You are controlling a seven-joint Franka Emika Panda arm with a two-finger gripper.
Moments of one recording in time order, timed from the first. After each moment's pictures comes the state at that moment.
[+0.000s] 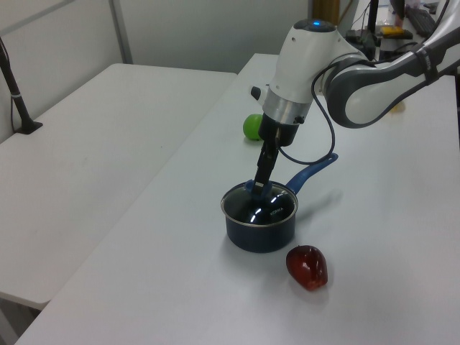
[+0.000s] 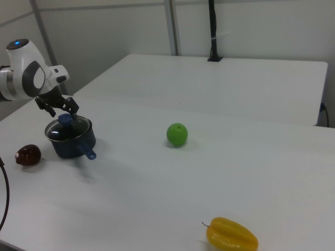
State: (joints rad) arm 0.50 0.39 0.00 -1.63 -0.02 2.35 0.24
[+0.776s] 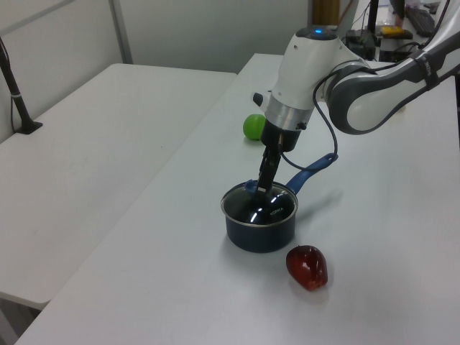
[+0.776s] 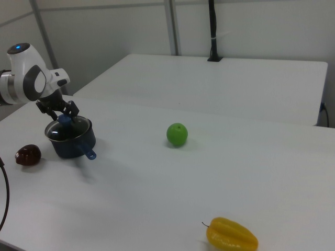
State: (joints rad) arm 0.50 0.39 0.00 -1.66 -0.02 2.38 0.22
